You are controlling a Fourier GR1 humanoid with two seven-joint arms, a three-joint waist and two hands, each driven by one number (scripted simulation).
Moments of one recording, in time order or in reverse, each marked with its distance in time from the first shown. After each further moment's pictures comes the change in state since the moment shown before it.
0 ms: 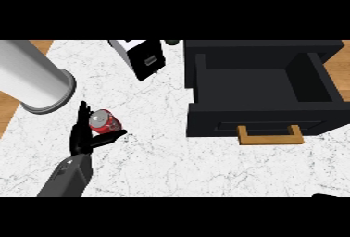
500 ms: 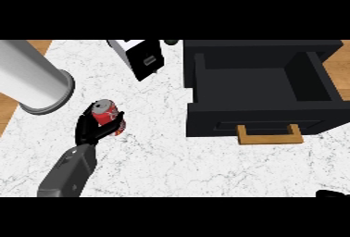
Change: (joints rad) left arm -0.117 0.011 0.016 0.134 0.013 -0.113 -0.065; right arm -0.026 -0.014 -0.030 0.022 -0.021 0.010 -0.009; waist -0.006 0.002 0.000
